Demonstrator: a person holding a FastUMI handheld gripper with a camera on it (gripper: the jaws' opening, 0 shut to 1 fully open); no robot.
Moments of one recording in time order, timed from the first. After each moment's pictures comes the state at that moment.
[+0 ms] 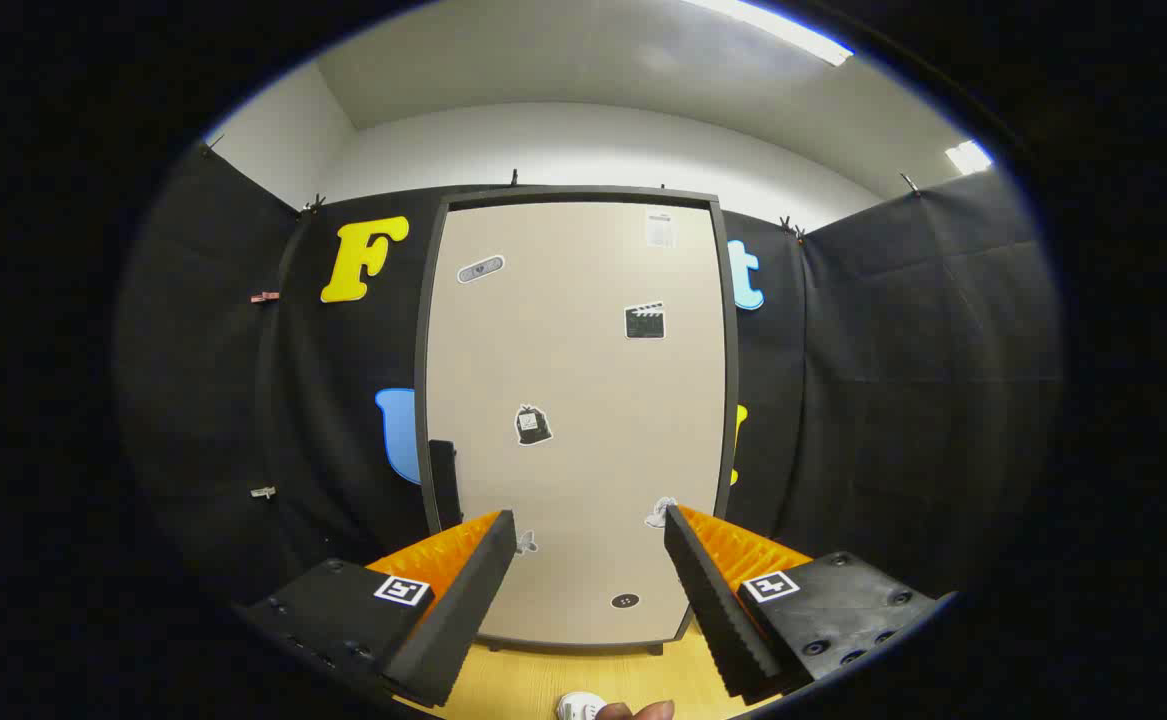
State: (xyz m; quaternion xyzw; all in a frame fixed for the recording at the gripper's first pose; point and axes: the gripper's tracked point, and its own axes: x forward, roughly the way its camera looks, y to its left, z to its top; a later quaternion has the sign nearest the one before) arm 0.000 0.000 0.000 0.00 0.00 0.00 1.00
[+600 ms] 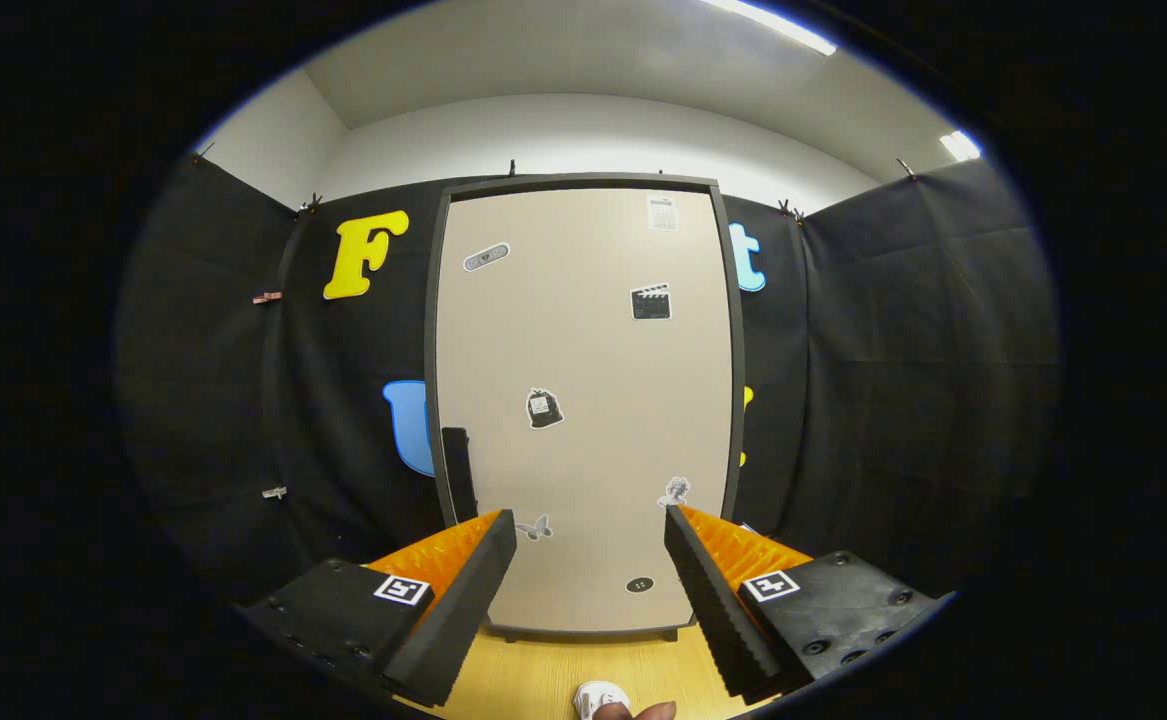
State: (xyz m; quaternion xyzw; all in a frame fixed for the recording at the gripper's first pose) arm -0.008 0.006 -0.011 0.02 0.02 0.00 1.00
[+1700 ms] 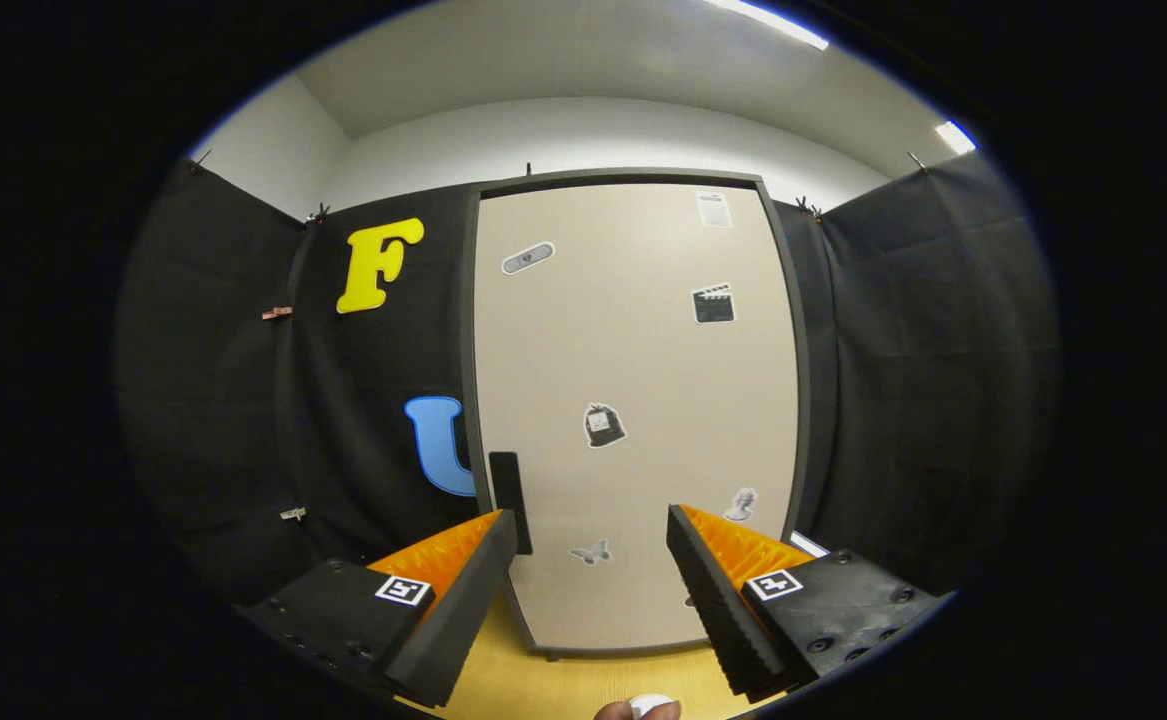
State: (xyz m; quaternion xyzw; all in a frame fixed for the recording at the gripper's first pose) arm 0.038 0.081 -0.002 0.03 -0.01 0.03 1.00
